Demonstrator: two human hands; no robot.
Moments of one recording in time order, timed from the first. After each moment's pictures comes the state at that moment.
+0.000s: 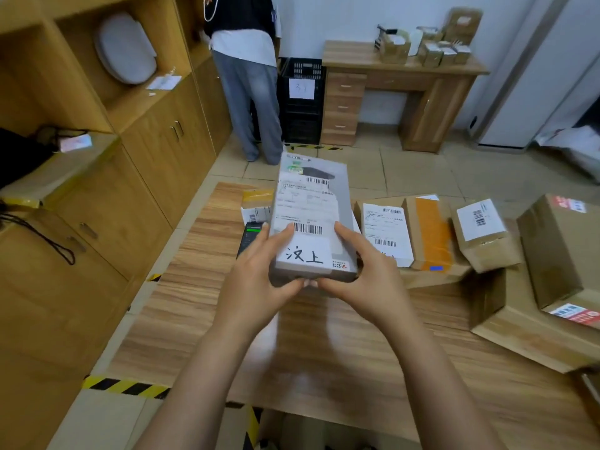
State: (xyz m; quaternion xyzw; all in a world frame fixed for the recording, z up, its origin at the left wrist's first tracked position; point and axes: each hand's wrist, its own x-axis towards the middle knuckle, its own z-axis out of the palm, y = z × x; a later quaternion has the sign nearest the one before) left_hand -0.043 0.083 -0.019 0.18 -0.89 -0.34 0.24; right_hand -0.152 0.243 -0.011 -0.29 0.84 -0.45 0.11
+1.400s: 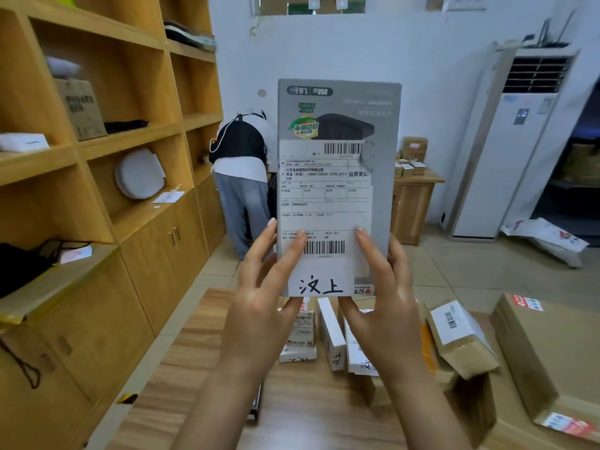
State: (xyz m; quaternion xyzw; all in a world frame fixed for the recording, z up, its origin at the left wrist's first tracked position) left_hand -0.107 0.095 0.095 -0.02 -0.84 -0.21 0.51; right_hand -0.195 0.248 0.090 -0.38 0.74 -0.46 -0.31
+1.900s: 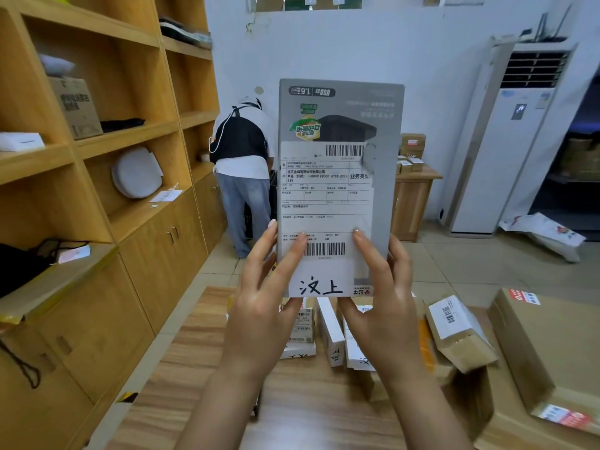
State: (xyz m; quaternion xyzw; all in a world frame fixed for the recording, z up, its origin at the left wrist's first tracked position) left_hand -0.109 0.097 0.088 -0.03 -0.84 -0.20 0.51; right_hand -0.197 0.250 0.083 -0.38 0.74 -0.46 -0.31
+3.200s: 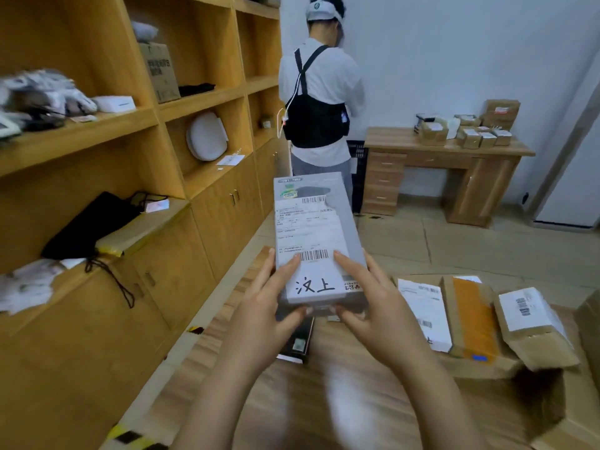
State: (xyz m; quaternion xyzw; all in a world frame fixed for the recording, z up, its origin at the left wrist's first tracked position) left_hand -0.028 0.066 0.047 0.17 -0.88 -0.32 0.31; right_hand -0.167 0.213 0.045 -0.47 0.77 -0.42 -0.01
